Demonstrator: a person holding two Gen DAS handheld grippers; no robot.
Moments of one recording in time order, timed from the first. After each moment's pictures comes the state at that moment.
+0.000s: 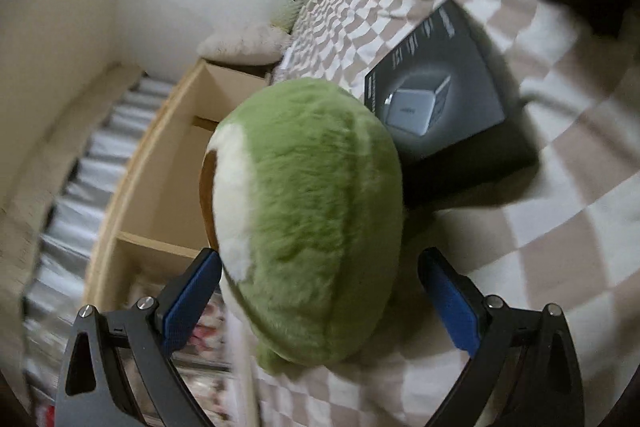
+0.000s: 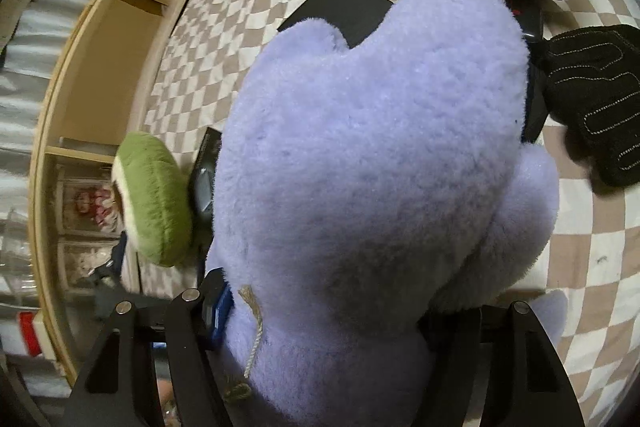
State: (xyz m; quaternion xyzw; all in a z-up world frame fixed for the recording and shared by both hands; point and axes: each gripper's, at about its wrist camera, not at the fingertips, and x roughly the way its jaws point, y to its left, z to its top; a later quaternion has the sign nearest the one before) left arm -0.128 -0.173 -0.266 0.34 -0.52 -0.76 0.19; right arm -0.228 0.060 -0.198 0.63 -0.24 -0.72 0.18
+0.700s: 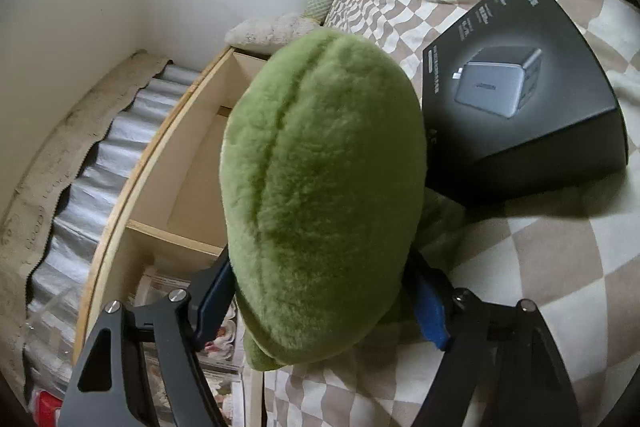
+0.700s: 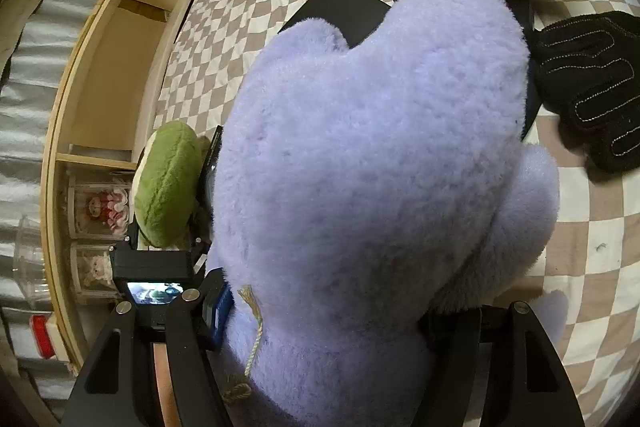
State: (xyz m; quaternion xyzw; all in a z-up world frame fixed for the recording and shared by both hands) left arm -0.147 -0.215 -0.254 0.33 -0.50 -0.77 0.23; right arm -0.224 0.057 -0.196 0.62 -0.26 -0.71 0.19
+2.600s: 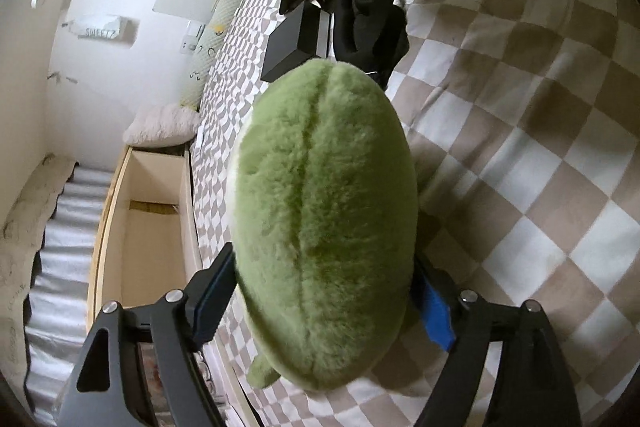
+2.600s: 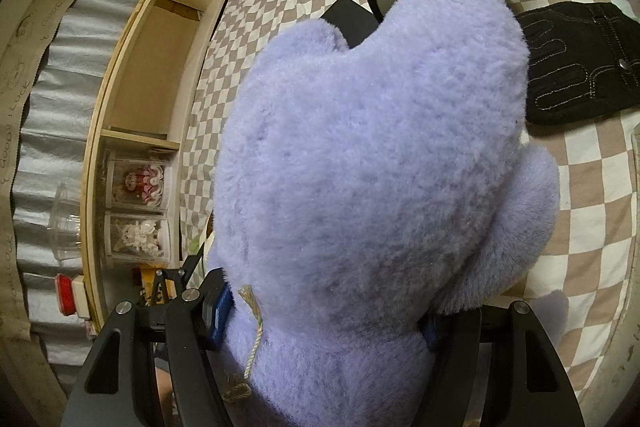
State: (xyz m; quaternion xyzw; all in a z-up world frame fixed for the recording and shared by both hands) left arm -0.016 -0.084 -0.236 0.37 -0.56 -0.75 -0.03; right arm -0.159 0.120 -0.145 0.61 -0.27 -0.71 0.23
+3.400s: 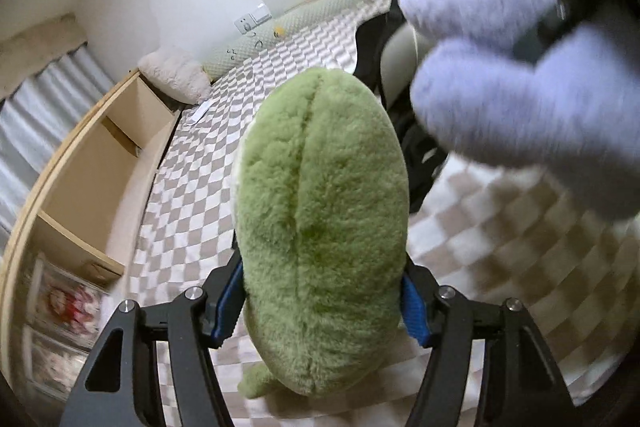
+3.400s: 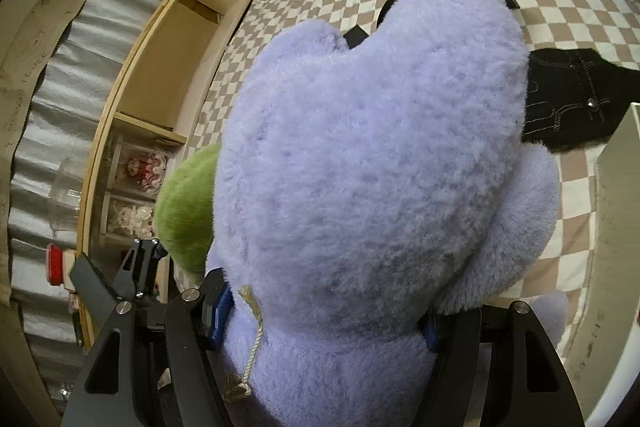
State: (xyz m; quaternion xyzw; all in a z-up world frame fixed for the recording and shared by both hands) left arm -0.024 -0.073 -0.112 0.37 -0.25 -0.89 -0.04; right arm -0.130 0.146 -0.102 0.57 -0.23 -0.75 0.25
